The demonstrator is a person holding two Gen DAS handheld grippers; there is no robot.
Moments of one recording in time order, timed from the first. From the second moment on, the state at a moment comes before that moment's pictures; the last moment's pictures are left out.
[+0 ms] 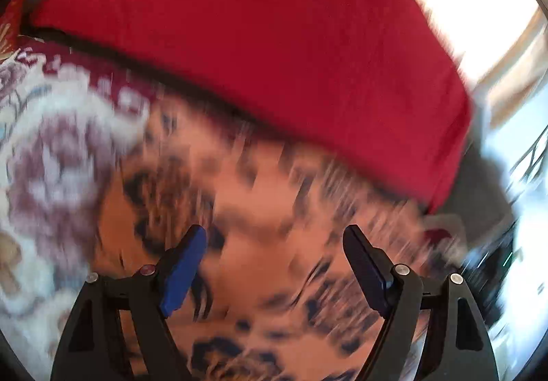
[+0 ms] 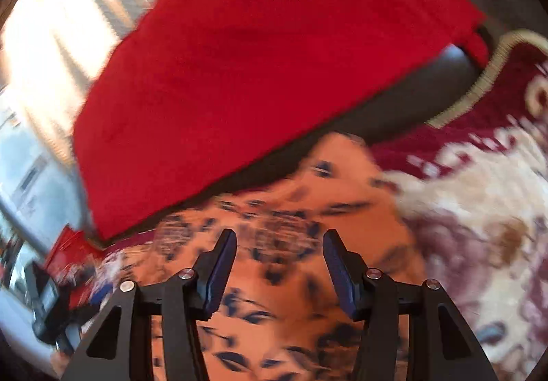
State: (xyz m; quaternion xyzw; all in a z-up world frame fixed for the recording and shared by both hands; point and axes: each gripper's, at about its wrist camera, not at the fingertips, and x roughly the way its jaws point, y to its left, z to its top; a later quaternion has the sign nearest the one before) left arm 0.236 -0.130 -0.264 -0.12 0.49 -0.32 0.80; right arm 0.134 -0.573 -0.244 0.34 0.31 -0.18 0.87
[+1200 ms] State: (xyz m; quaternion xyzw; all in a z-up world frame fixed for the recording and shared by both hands) left arm 0.160 -0.179 -0.277 0.07 0.49 -0.31 0.81; right arm 0.148 -0.527 -0.268 0.35 0.44 -0.07 0.82
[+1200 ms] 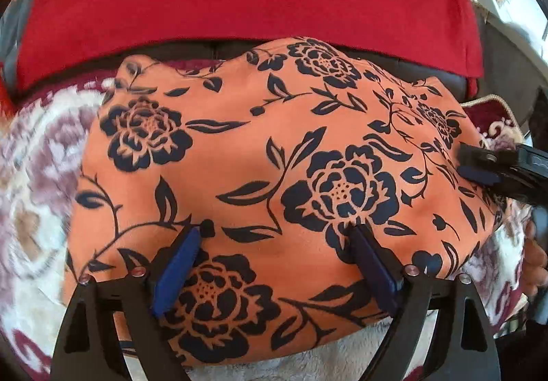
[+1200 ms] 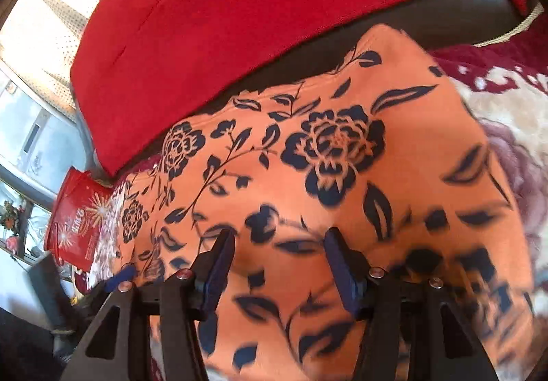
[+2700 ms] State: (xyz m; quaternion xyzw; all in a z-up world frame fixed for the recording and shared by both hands) left arm 0.155 -0.187 -0.269 0.08 0.47 -0.26 0.84; right arm -0.015 -0.583 -0.301 0.65 0.23 -0.13 0.71
